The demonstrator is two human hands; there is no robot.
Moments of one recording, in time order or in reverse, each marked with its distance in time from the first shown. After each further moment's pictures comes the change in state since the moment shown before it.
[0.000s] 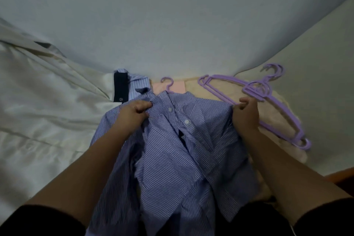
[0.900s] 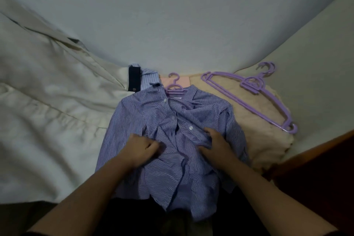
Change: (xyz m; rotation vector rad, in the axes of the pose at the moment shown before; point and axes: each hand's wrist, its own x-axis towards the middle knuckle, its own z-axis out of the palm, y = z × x) left_hand -0.132 -0.040 0.002 0.527 -0.326 0.218; right_hand -0.139 0.043 -0.007 -0.316 -0.642 -0.209
